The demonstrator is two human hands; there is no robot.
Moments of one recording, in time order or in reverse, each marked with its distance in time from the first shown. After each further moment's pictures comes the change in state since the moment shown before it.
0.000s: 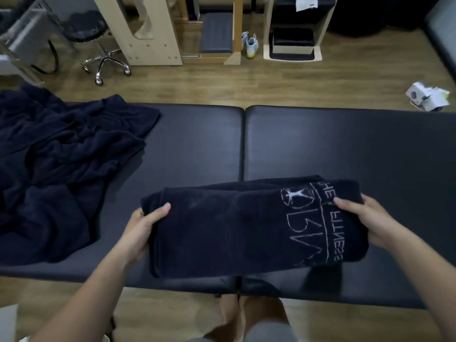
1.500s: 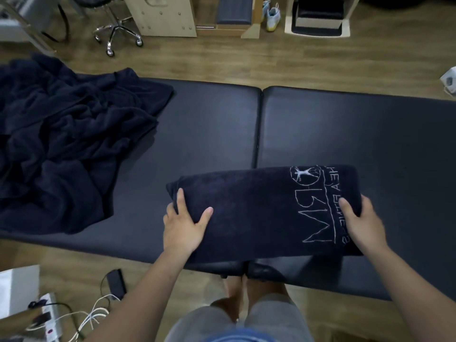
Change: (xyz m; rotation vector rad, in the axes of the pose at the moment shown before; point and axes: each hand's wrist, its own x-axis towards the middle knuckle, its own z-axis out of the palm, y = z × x) left_hand -0.008 -0.063 0.042 1.076 0.300 0.006; right_hand 0.006 0.050 0.031 -0.592 0.381 -0.045
